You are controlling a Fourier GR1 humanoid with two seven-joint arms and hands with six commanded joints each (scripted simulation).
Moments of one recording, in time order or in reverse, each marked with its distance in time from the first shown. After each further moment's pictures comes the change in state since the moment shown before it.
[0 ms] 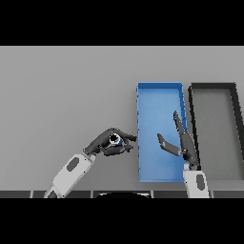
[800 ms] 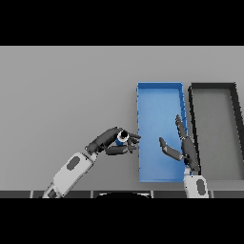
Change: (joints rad) left arm -0.039 0.006 -0.013 -0.056 0.006 -0.017 0.134; right arm 0.069 0.018 -0.001 -0.040 -0.012 -0.010 -0.029
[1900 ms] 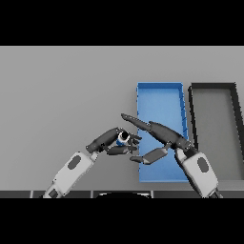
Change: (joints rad) left arm -0.005 -0.011 0.005 0.027 -0.013 -0.037 -0.011; right arm -0.491 -0.209 0.210 -0.259 -0.429 0.428 0.440
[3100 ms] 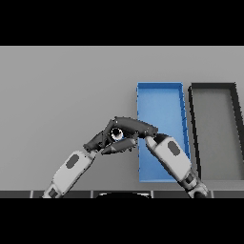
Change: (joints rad) left arm 0.002 -0.002 0.034 -0.002 0.028 -0.039 -0.047; right arm -0.252 0.209 0.106 0.265 -0.010 0.044 0.057
